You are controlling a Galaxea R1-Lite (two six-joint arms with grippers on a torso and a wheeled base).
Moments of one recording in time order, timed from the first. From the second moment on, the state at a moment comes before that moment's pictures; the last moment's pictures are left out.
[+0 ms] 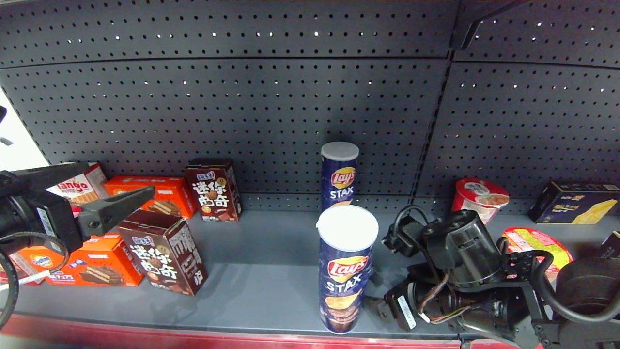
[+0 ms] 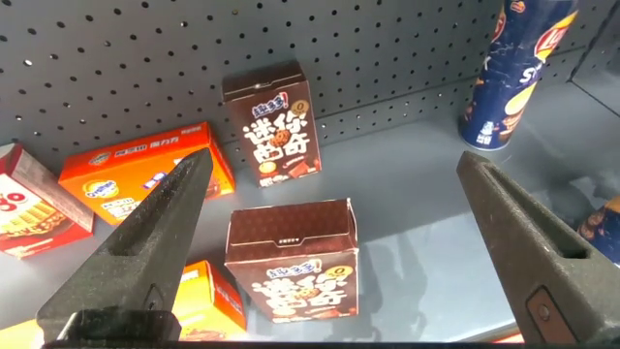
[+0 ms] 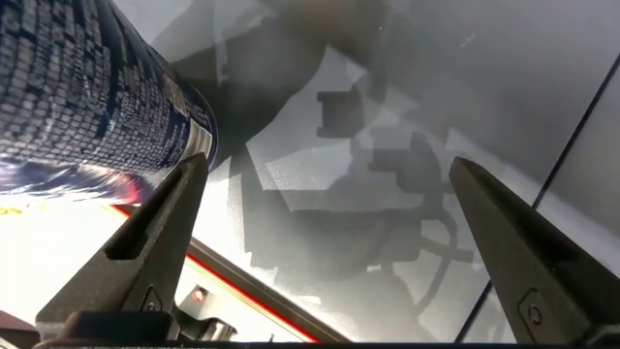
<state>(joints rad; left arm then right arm) -0.13 1.10 -0.71 -0.25 -0.13 0.11 0.82 1.70 -0.79 -0.21 -0.27 0.11</state>
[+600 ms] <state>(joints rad) -0.13 1.02 -0.68 -0.25 -0.12 0.11 0.75 1.50 -0.84 -0.20 -0.30 0.17</state>
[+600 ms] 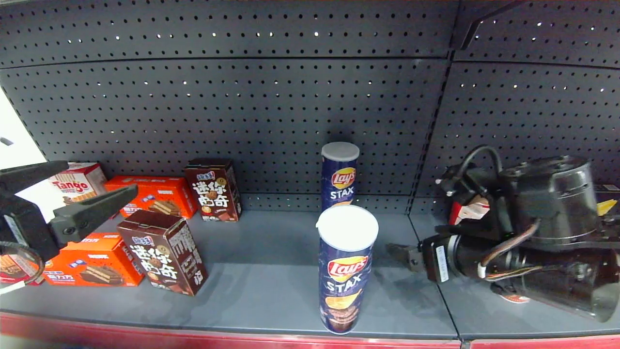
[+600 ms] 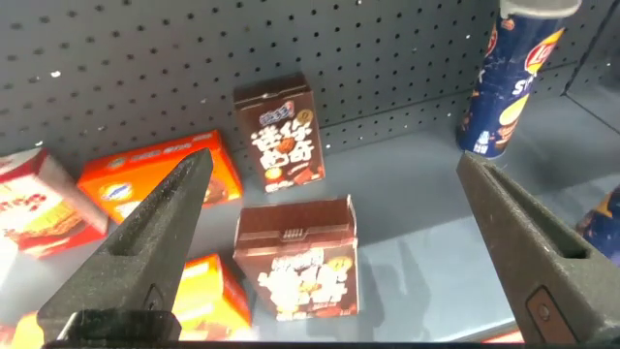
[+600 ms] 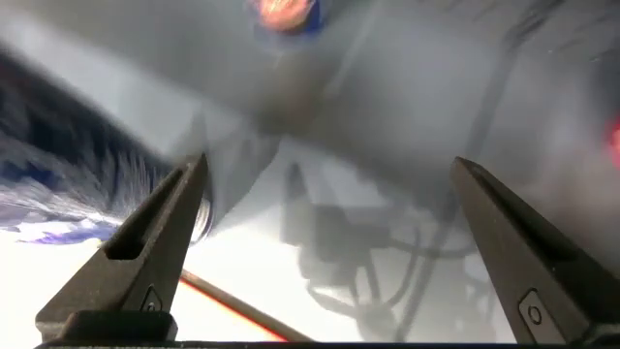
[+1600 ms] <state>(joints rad) -0.13 0.36 -0.38 0.08 0.15 0.11 0.16 0.87 -0.61 -0.19 -0.28 0.13</state>
